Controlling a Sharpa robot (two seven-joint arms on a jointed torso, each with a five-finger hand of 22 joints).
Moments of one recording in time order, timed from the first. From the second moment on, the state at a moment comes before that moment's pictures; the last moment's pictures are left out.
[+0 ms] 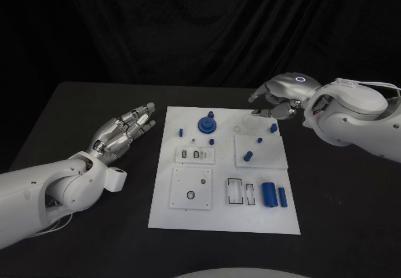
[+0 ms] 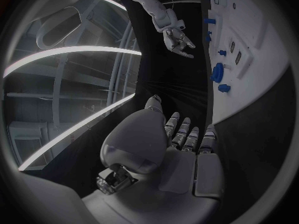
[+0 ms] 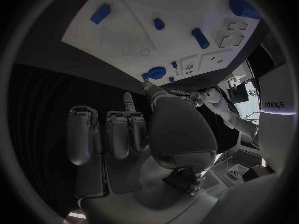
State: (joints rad) left arm 1.25 -1.03 -0.21 1.60 -0.12 -0.11 0.68; left_hand 1.44 0.24 -0.29 0.29 0.44 0.36 0.04 0.04 0.04 0.11 0.12 0.29 0.04 0.02 0.11 0.02 0.01 0.16 0.03 0.23 0.03 0.02; right arm 1.57 -0.99 -0.25 1.62 -1.64 -0.32 -0.12; right_hand 1.22 -0.08 0.27 0.13 0.14 0.84 0.08 0.07 0.16 1.46 -0.02 1.57 1.31 1.47 -0.08 1.57 1.31 0.03 1.46 0.04 1.48 1.31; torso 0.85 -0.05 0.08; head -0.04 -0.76
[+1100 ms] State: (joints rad) left arm 1.25 -1.02 -0.21 1.60 -0.12 -0.11 0.68; left_hand 1.44 0.24 -0.29 0.29 0.45 0.36 0.04 0.04 0.04 0.11 0.13 0.29 0.04 0.02 0.11 0.02 0.01 0.16 0.03 0.23 0.03 0.02; right arm 1.48 -1.10 -0.25 1.61 -1.60 -0.40 -0.12; right_hand 1.23 -0.09 0.25 0.15 0.13 0.84 0.09 0.07 0.16 1.47 -0.01 1.57 1.31 1.46 -0.07 1.57 1.31 0.03 1.47 0.04 1.48 1.31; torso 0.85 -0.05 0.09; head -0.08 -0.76
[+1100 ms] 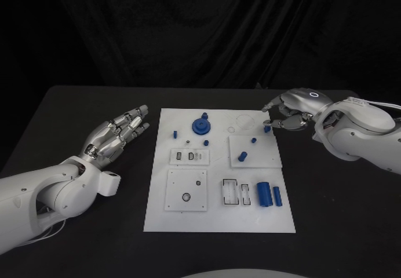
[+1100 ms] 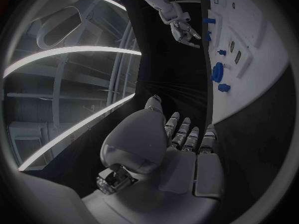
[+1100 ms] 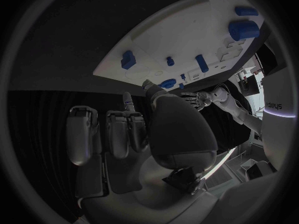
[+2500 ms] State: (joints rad) left arm 1.25 -1.02 -0.21 1.59 -0.12 -0.10 0.68; left_hand 1.44 0.24 -0.29 0.29 0.45 0.36 0.05 0.04 0.04 0.11 0.13 0.29 0.04 0.01 0.11 0.02 0.01 0.16 0.03 0.24 0.03 0.02; right arm 1.44 -1.10 -0.25 1.58 -1.59 -0.37 -0.13; right_hand 1.32 -0.12 0.22 0.17 0.13 0.85 0.09 0.07 0.16 1.46 0.00 1.57 1.31 1.47 -0.07 1.56 1.31 0.03 1.47 0.04 1.46 1.31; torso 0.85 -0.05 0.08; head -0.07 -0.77
